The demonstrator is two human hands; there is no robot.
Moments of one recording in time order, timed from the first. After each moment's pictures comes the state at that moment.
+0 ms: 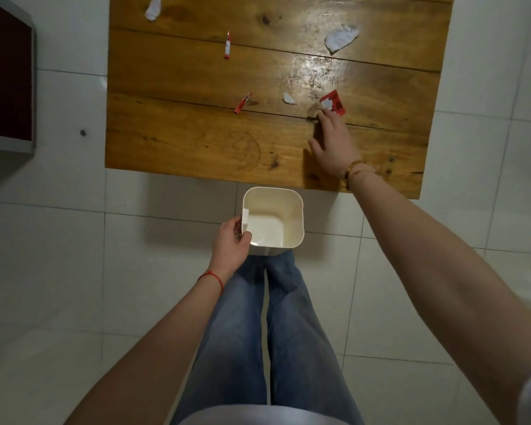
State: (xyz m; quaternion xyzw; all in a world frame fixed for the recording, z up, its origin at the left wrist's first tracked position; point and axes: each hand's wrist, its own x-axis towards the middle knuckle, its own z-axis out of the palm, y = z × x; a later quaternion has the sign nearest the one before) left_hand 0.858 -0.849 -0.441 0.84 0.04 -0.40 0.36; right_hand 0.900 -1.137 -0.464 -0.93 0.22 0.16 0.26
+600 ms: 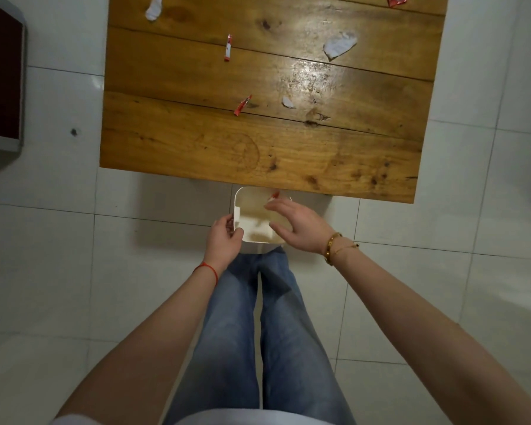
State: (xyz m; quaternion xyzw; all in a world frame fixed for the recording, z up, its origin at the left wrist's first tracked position) left_hand 0.868 -0.842 -0.465 0.81 0.10 -0.40 0.41; right_hand 0.811 -1.037 -0.443 -0.90 0.02 0.22 0.37
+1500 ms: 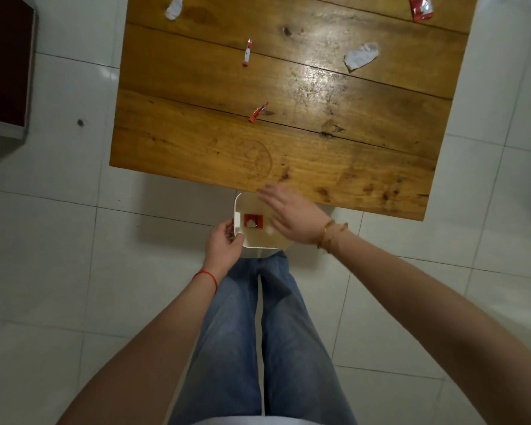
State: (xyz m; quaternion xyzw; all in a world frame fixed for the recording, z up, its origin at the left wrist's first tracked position) left_hand 0.879 -0.831 -0.468 0.81 0.13 -0.39 0.41; right_hand 0.866 -1.035 -0.452 -0.93 -0.11 0.24 0.24
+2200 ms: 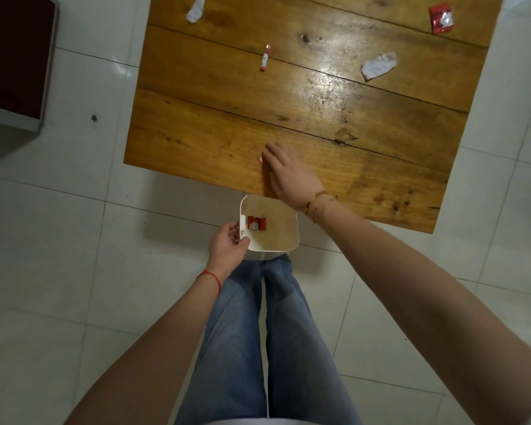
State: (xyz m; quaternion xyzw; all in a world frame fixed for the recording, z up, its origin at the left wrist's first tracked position) left_hand 0.885 -0.827 -0.468 0.79 0.19 -0.41 0.41; right_hand 0.941 -1.031 -0.459 -0.97 -0.02 0.17 0.18
